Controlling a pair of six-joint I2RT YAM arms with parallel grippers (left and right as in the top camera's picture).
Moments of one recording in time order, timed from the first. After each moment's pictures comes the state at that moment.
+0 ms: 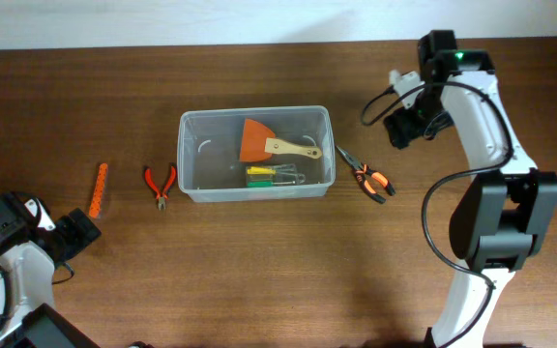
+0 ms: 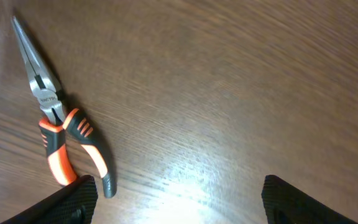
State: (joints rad) left arm 0.67 1.46 0.81 -0.53 0.05 -0.05; right arm 0.00 2.14 1.89 -1.19 0.02 -0.47
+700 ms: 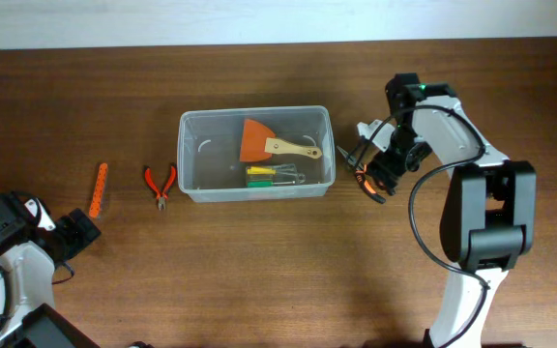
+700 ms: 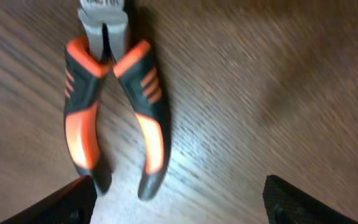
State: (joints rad) left arm 0.67 1.46 0.81 -0.53 0.05 -0.05; right arm 0.07 2.14 1.63 -1.13 0.03 -0.66
